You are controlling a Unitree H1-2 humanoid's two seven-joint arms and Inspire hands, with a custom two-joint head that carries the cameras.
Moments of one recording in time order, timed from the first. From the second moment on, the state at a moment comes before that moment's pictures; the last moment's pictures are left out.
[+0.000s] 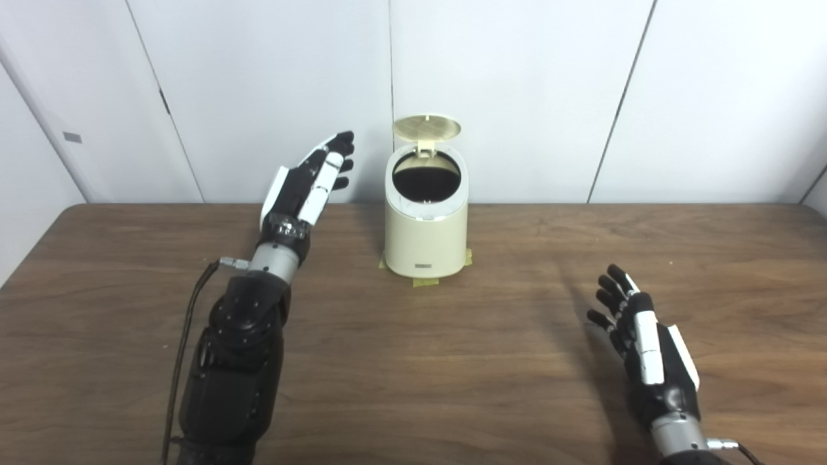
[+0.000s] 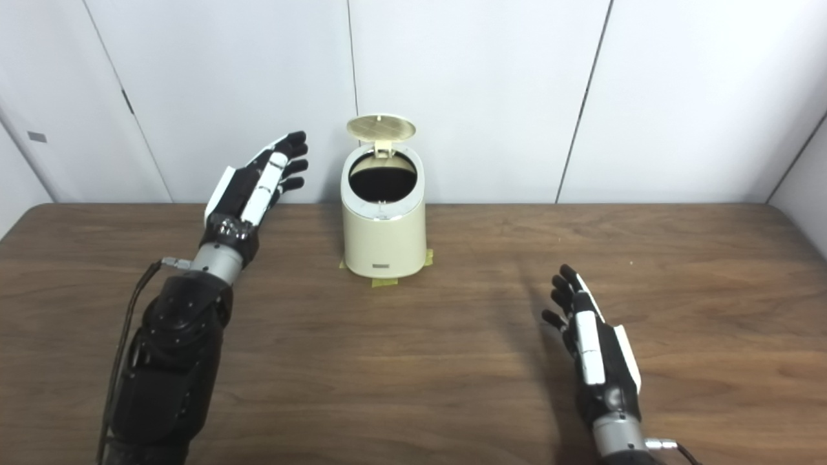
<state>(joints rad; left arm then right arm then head) -0.49 0.11 -0.01 -0.06 0.06 0.33 -0.05 0.06 -0.06 -0.09 -0.22 0.04 0.14 0.01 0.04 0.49</state>
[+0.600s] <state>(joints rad) -0.67 0.09 -0.04 0.09 0.10 0.33 -0.04 0.08 -0.07 -0.07 -0.22 0.02 0.15 0.01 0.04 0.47</state>
